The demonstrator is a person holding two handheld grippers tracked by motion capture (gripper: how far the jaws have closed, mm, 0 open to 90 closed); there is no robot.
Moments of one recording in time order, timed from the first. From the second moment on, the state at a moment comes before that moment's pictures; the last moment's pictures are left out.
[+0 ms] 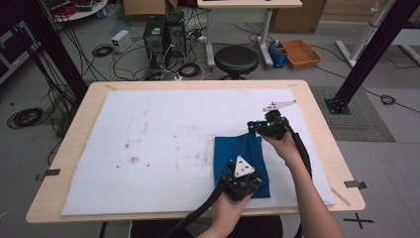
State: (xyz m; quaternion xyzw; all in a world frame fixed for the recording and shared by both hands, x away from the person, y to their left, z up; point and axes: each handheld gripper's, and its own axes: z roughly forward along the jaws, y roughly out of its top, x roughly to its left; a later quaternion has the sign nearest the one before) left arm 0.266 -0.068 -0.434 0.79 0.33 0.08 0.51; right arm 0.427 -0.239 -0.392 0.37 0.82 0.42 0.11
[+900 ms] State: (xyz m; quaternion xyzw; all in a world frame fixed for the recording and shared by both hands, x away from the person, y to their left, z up) left arm 0.262 0.080 -0.387 0.74 0.35 0.16 0.55; right arm 0.397 -0.233 -0.408 0.43 0.79 0.37 0.23
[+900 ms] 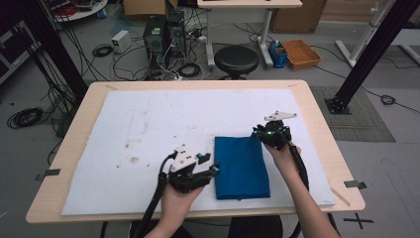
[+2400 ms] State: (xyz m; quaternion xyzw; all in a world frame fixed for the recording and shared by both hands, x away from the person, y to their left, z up) left arm 0.271 0.156 -0.391 0.70 0.42 0.21 0.54; right arm 0.368 -0.264 -0.410 0.49 0.75 0.40 0.21
